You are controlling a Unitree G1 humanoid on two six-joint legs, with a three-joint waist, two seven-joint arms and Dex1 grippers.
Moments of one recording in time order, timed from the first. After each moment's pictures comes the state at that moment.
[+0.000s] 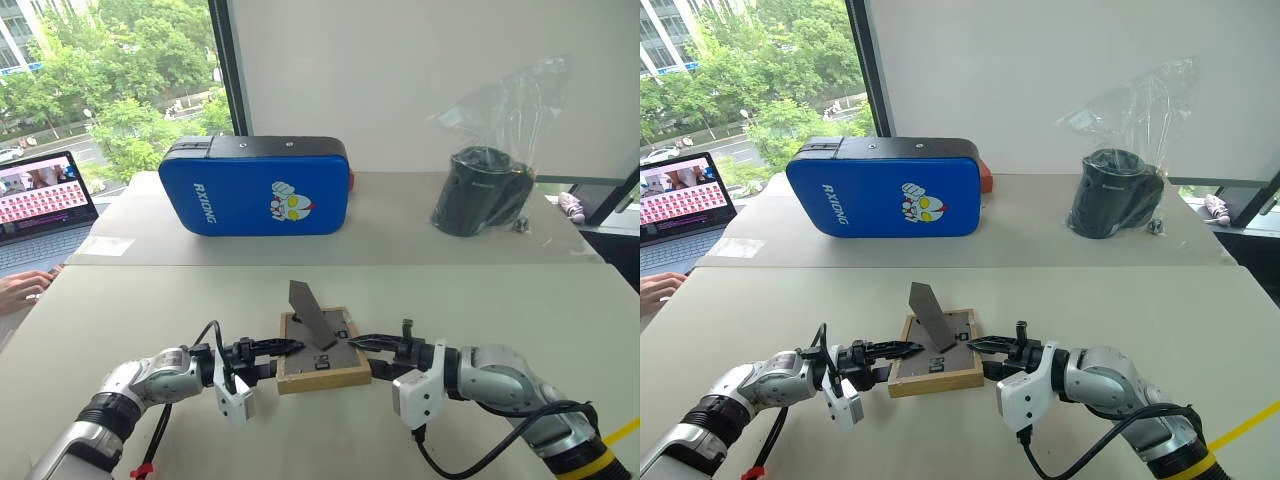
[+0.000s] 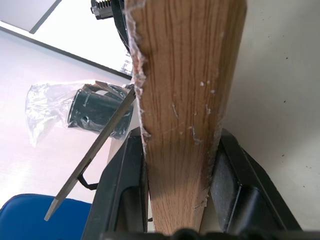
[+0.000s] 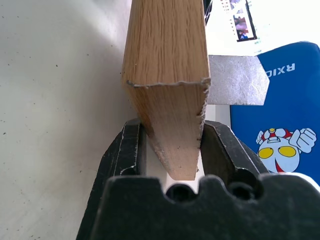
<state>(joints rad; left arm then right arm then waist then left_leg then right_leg) -0.44 0.72 -0.36 0.57 0.58 -1.35 -0.16 -0.19 -0.71 0.25 -0.25 -0.35 -0.54 0.73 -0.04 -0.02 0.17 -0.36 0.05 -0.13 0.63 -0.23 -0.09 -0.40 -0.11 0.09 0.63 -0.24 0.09</state>
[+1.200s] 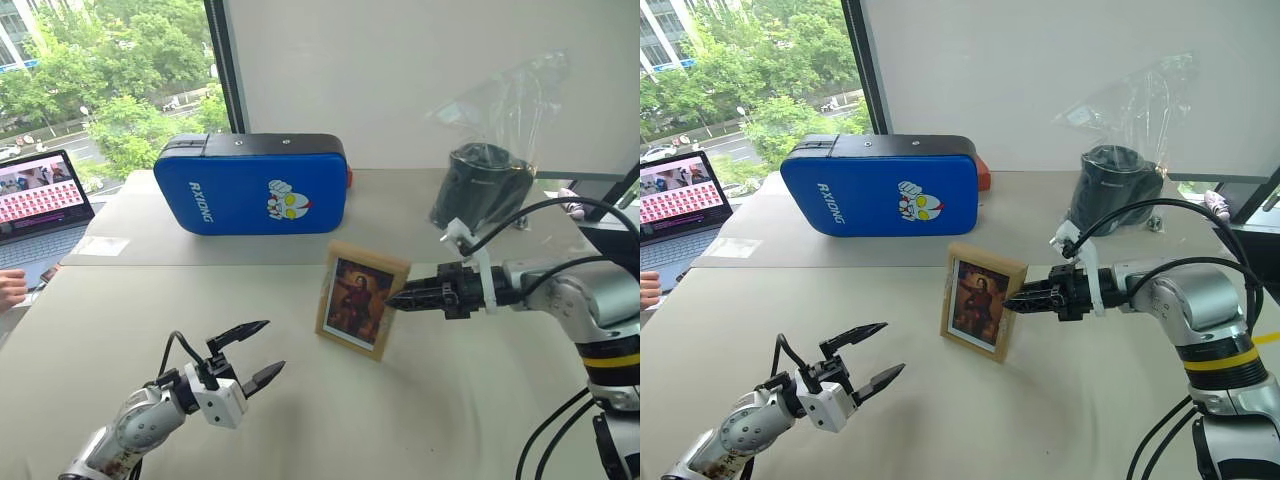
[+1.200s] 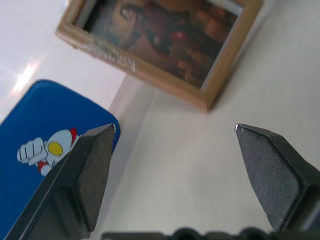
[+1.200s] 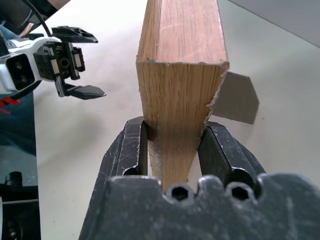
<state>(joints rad) 0.04 0.71 -0.14 0.02 0.25 -0.83 -0.32 -0.71 -0.85 0.11 -0.05 0.68 1.04 1.10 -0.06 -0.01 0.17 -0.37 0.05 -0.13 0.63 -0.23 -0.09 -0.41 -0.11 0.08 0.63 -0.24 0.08</state>
